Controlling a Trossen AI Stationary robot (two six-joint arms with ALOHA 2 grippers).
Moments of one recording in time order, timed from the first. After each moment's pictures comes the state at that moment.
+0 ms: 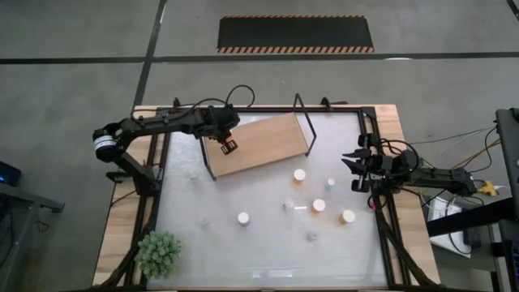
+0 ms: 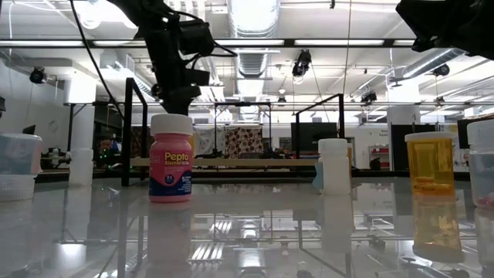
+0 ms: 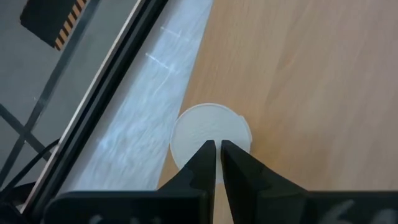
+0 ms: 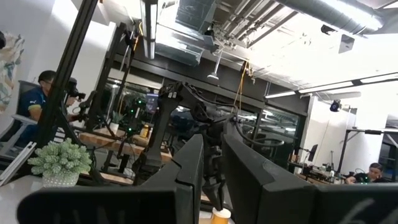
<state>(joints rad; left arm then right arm) 0.43 1.54 1.18 -0.77 -0.31 -0.05 -0.09 0.06 0.01 0.47 -0.05 -0.31</state>
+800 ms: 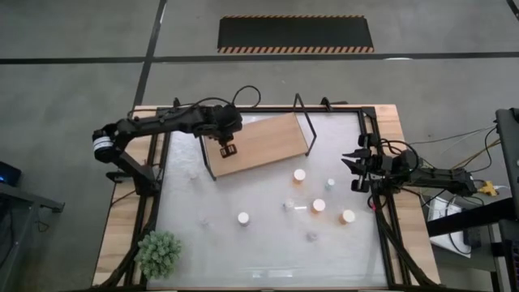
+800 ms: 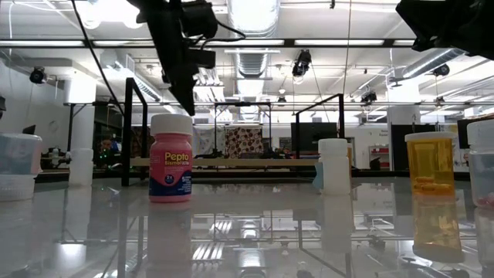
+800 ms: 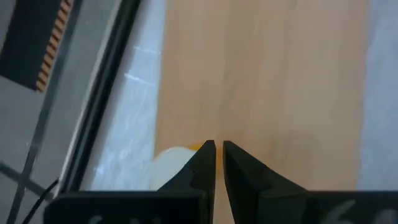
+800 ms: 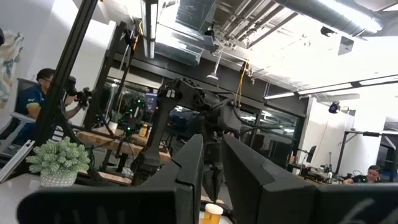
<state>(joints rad) 0.37 1.52 1.29 -0.87 -0.23 0.11 -0.09 0.06 0.01 0.47 -0.05 -0.33</state>
